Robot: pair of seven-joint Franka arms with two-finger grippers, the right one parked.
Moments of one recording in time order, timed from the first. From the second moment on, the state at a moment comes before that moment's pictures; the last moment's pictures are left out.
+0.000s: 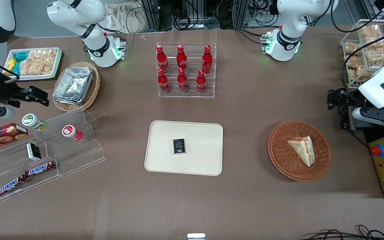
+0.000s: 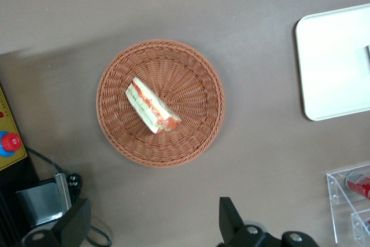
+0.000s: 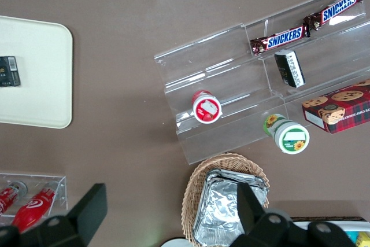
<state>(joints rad) -0.10 0.09 0.04 -1.55 -0.06 1.67 0.20</state>
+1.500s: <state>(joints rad) -0.09 0.28 0.06 -1.89 -0.05 2.20 -0.55</state>
